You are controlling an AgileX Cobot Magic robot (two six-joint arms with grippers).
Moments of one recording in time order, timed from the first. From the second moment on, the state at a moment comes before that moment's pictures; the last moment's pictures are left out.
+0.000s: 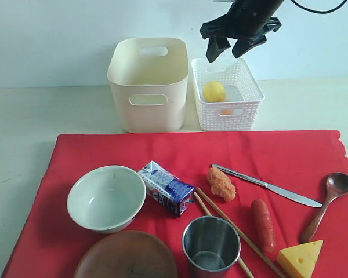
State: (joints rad) left arm -0.02 0.01 0.00 -0.06 0.37 0.02; right arm 0.24 2.31 -2.33 0.23 1.22 -0.19
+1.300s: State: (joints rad) left arm -0.02 0.01 0.00 -0.06 0.37 0.02; right arm 0.25 1.65 -1.16 0.26 0.80 -0.27
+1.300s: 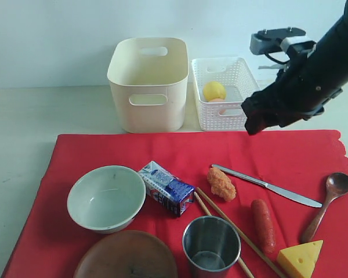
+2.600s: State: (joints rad) left arm -0.02 0.01 0.00 -0.06 0.37 0.02; right arm 0.39 1.86 -0.93 0.19 0.68 -0.06
